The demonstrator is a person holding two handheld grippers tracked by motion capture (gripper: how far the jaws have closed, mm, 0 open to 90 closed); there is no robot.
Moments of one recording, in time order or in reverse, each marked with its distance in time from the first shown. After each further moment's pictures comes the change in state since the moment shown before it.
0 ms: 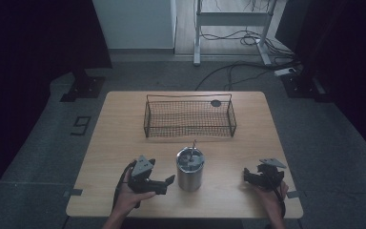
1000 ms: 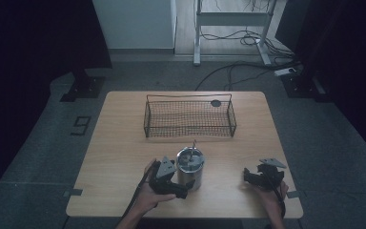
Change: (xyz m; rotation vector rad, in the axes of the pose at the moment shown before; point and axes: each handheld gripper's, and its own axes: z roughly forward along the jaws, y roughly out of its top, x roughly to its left) left arm -0.040 0.014 0.041 0.032 -0.065 0.087; right arm 0.000 0.000 0.000 0.000 0.000 0.000
